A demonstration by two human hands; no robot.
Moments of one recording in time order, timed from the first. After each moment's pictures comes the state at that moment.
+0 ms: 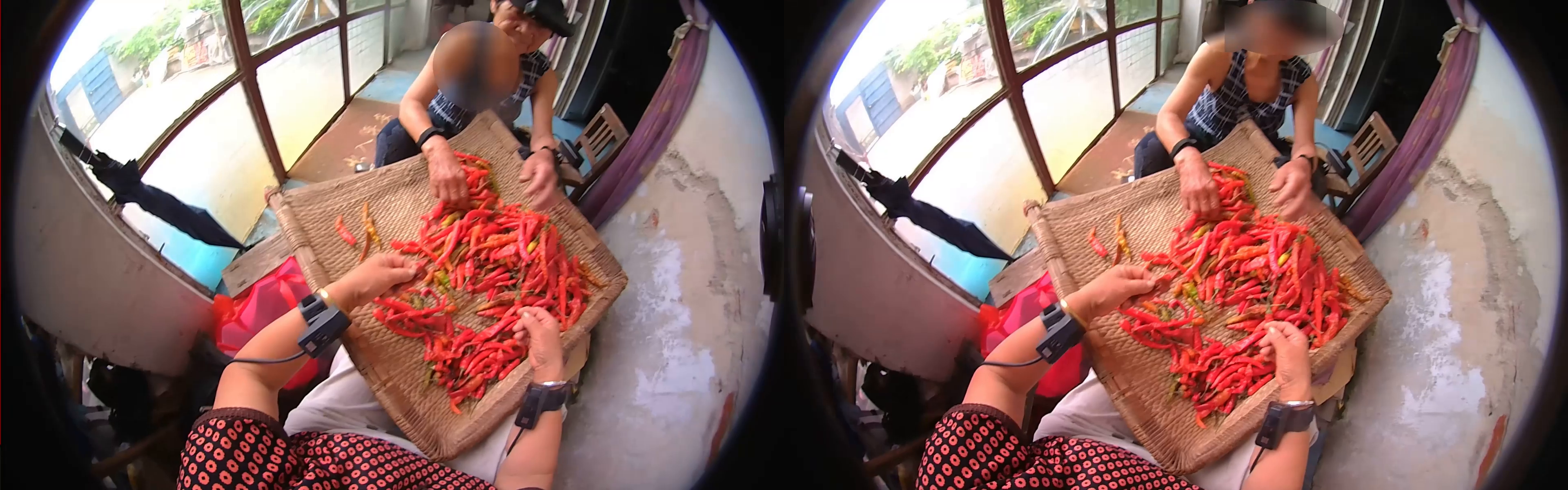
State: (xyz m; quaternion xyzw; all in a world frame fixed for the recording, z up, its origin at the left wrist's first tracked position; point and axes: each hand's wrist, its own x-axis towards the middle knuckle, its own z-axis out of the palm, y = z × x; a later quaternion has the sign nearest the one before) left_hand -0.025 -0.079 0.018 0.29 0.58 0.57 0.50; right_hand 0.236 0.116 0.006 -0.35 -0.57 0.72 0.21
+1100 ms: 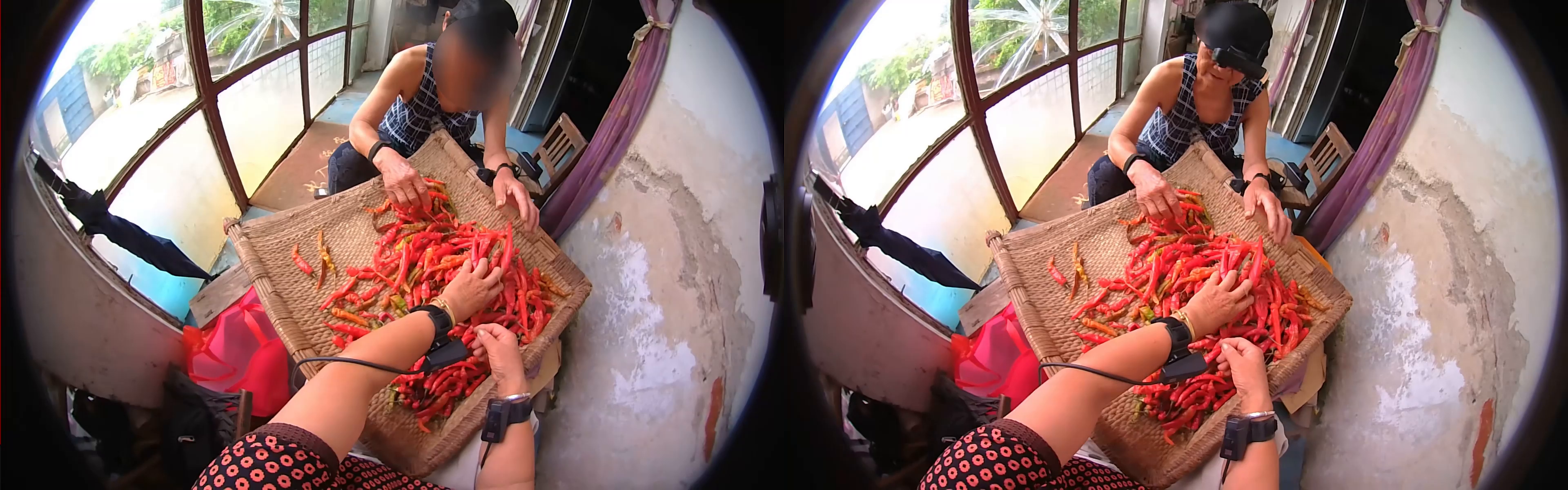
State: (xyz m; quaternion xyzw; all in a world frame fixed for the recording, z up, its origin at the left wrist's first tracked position) left_hand 0.073 0.113 0.001 0.72 0.64 0.14 -0.24; right_hand 0.232 0.115 0.006 -0.38 -0.62 0.66 0.19
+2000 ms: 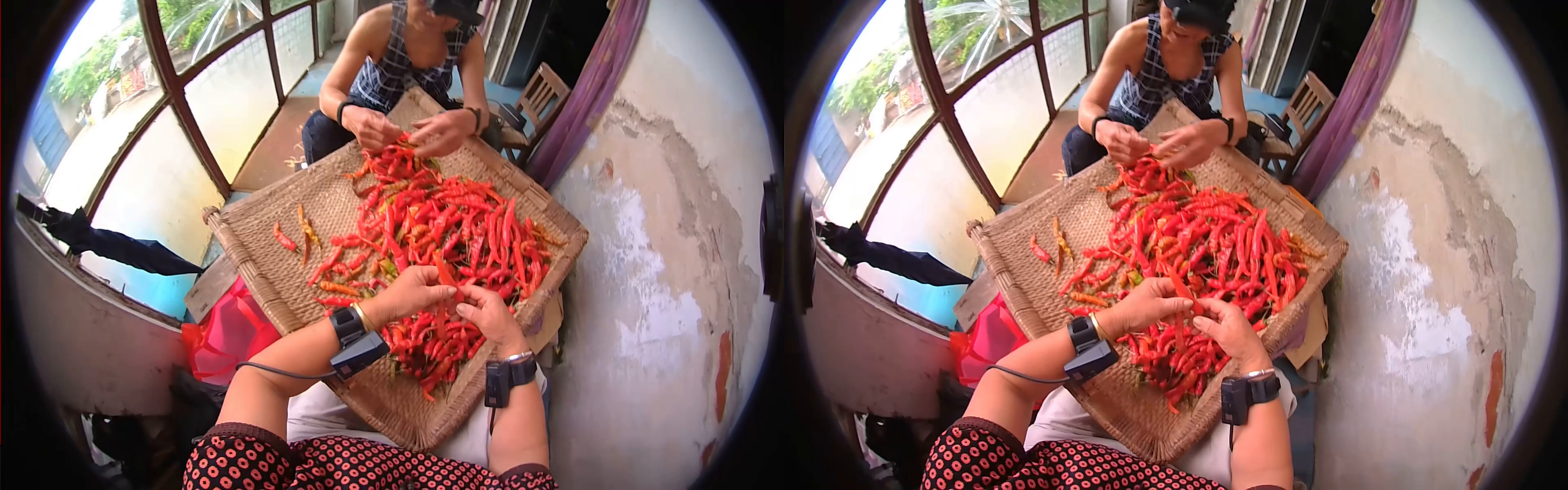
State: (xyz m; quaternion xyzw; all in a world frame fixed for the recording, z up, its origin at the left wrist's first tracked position) left_hand 0.066 0.009 0.003 0.38 0.49 0.56 0.55; right_hand 0.230 0.102 0.026 -0.21 -0.67 0.70 0.09
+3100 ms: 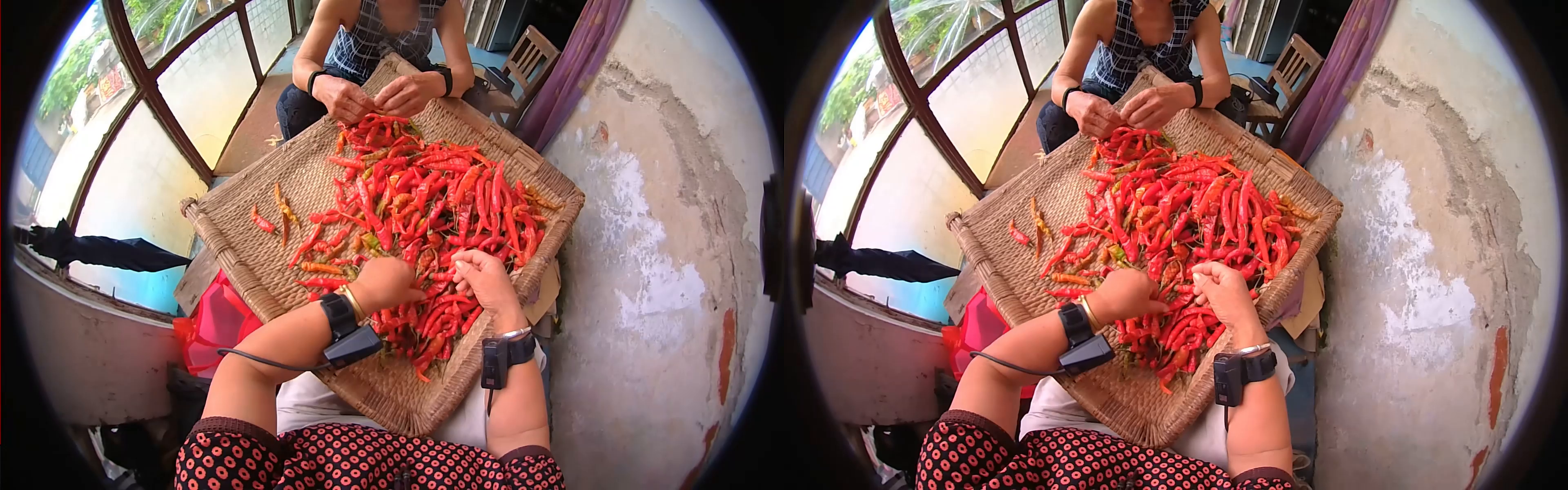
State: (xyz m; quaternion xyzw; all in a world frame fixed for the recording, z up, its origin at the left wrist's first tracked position) left_hand 0.062 0.006 -0.018 0.65 0.73 0.07 0.22; right_hand 0.228 0.114 0.010 -0.36 -0.64 0.67 0.14
